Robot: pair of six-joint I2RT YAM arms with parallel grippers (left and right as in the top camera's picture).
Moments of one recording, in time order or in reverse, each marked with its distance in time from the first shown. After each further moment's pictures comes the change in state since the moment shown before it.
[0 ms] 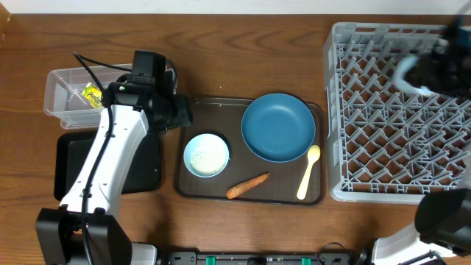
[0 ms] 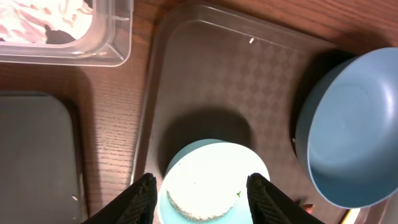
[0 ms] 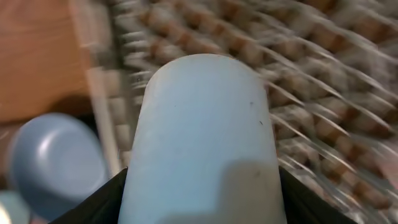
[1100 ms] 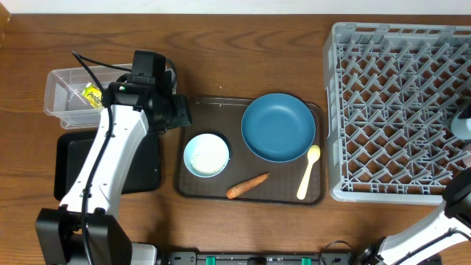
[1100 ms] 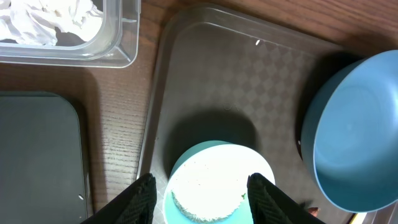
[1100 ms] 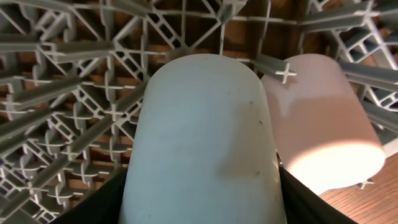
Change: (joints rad) left arm 0.000 0.000 0.000 0.000 -0.015 0.000; right arm -0.299 0.250 -0.009 0.029 0.174 0.113
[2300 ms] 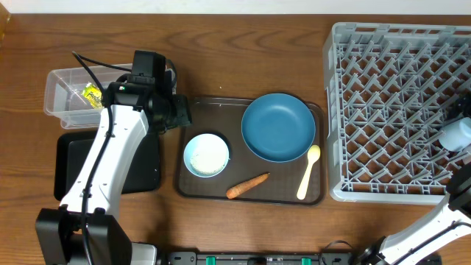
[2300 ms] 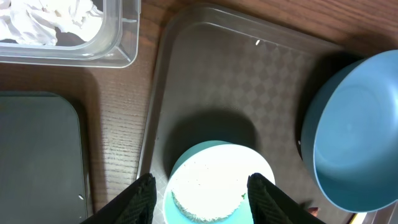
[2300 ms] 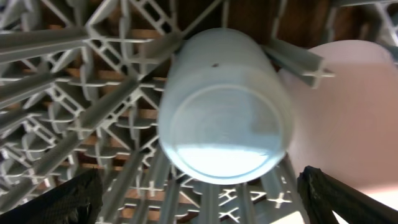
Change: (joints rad) left arm 0.000 0.000 0.000 0.000 0.000 0.000; right arm -0.016 0.084 -0.003 -0.008 -0.043 0.010
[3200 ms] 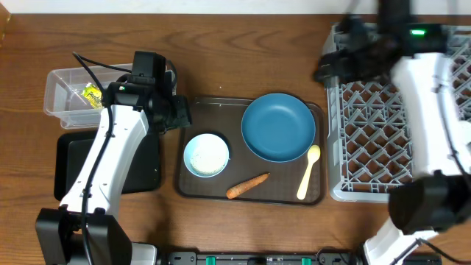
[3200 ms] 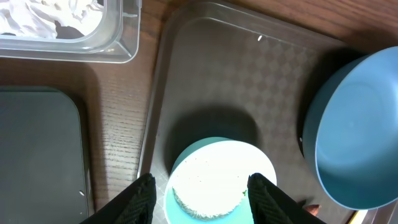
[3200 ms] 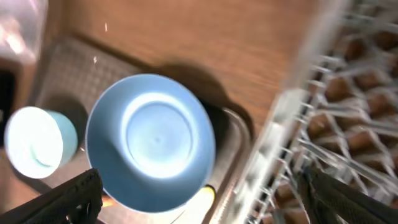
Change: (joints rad) left arm 0.000 0.000 0.000 -0.012 0.000 0.000; right arm 0.829 -0.228 -0.006 0.096 -0.206 -0.236
